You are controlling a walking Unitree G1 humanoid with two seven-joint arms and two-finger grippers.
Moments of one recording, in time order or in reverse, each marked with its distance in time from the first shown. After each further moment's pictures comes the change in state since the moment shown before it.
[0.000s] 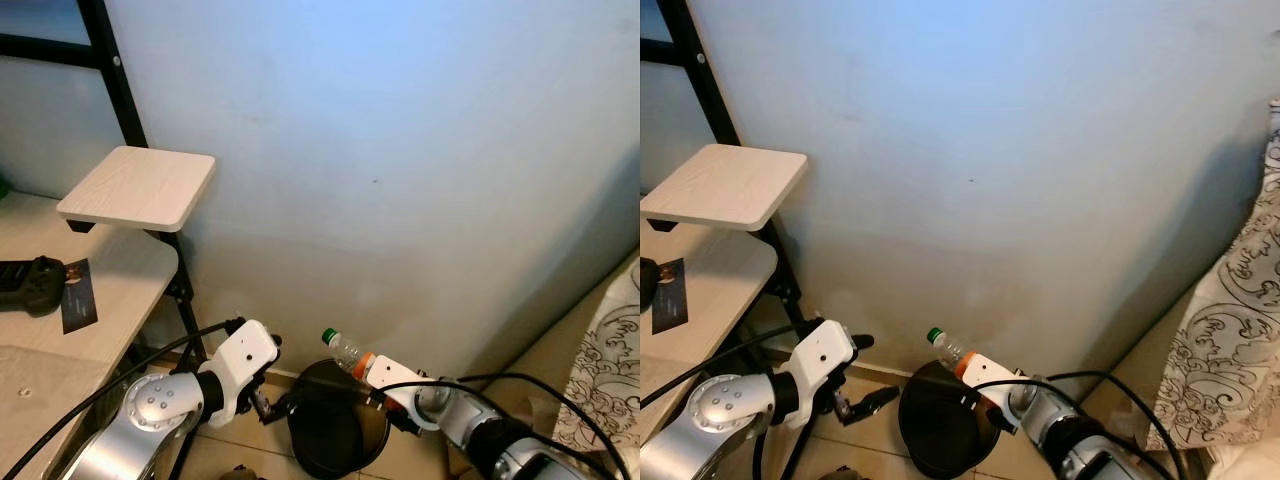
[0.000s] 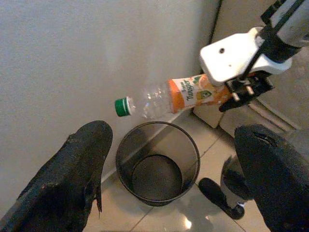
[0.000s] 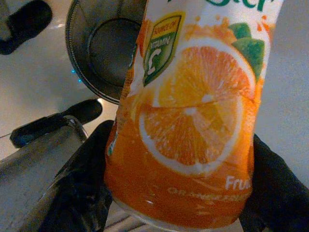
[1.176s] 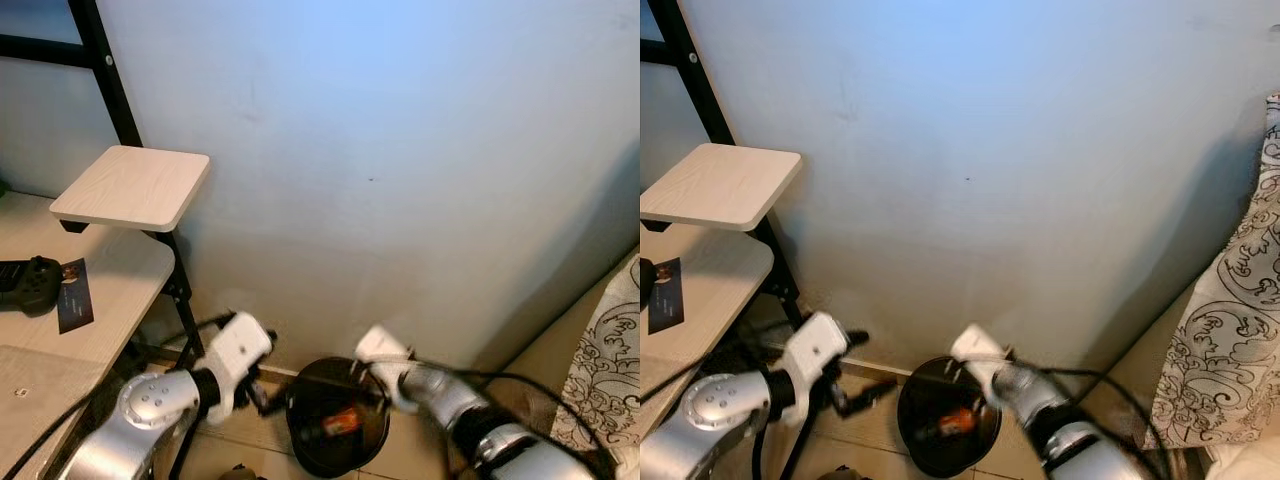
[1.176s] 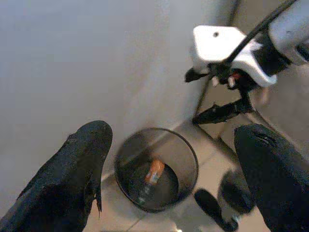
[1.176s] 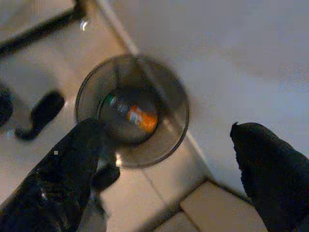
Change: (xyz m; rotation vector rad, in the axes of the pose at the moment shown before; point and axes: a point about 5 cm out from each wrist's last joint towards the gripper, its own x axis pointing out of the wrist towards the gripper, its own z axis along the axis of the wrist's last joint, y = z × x) left arm -0.003 0.009 0.007 -0.101 -0.062 0.101; right arm -0.008 -0.023 0.030 0.282 -0.286 -0.035
